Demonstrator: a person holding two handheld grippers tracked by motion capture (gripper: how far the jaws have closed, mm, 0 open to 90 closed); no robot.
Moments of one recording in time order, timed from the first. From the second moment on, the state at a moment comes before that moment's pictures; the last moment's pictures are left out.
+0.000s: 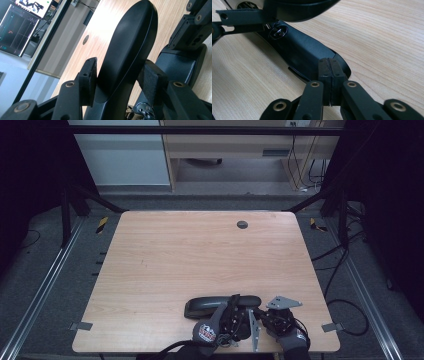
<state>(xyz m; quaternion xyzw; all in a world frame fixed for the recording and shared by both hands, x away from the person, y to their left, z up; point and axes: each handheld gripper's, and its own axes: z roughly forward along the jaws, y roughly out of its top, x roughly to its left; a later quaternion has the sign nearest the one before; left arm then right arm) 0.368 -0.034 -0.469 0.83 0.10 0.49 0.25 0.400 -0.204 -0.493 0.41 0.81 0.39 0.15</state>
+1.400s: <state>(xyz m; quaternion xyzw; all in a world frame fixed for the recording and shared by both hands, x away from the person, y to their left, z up) 0.388 0.076 -0.409 0.83 0.23 0.39 0.33 0.404 -0.230 -0.459 0.46 0.75 0.44 0.21</state>
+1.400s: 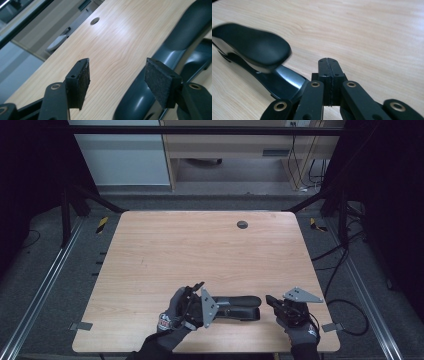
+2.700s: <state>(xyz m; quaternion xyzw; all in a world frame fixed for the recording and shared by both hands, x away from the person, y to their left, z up) 0.395 0.259 -0.443 0.73 0.46 0.38 0.34 0.391 -0.187 -0.456 0.42 0.74 0.47 0.21</state>
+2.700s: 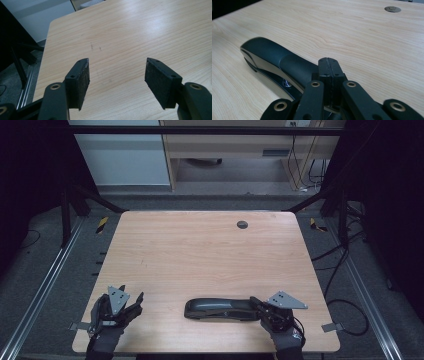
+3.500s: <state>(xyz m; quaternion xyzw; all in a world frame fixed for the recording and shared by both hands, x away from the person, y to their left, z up) 0.402 0.263 -0.451 0.73 0.46 0.36 0.34 0.413 -0.205 -0.433 0.45 0.72 0.46 0.26</state>
